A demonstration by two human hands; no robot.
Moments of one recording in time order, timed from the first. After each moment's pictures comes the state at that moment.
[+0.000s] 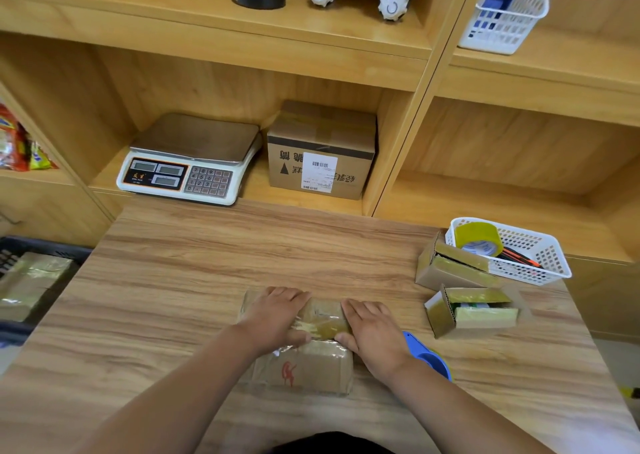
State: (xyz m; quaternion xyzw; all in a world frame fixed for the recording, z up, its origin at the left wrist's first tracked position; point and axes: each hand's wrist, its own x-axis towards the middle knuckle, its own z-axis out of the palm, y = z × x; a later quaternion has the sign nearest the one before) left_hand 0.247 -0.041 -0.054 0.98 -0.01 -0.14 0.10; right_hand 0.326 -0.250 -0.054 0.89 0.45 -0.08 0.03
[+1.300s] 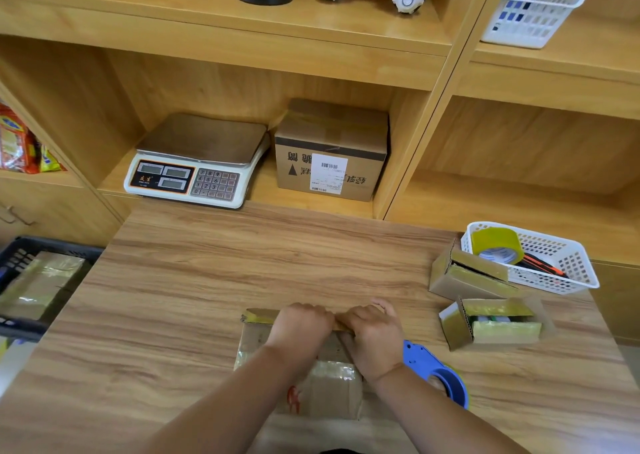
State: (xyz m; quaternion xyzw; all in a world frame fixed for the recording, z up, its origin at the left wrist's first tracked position) left_hand 0.263 -0.079 -0.037 0.99 0.00 -0.13 -0.01; right_hand 0.321 -0.219 -0.048 0.90 0.39 0.07 -0.19
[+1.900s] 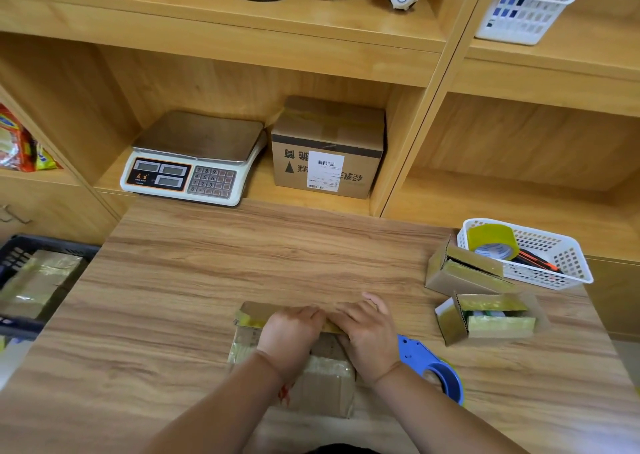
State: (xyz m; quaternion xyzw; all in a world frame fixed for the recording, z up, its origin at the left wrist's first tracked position) left_hand 0.244 -0.080 -0.043 0.99 -0.03 0.07 0.11; right_hand 0.319 -0.224 -0.047 0.86 0.44 0.13 -0.21
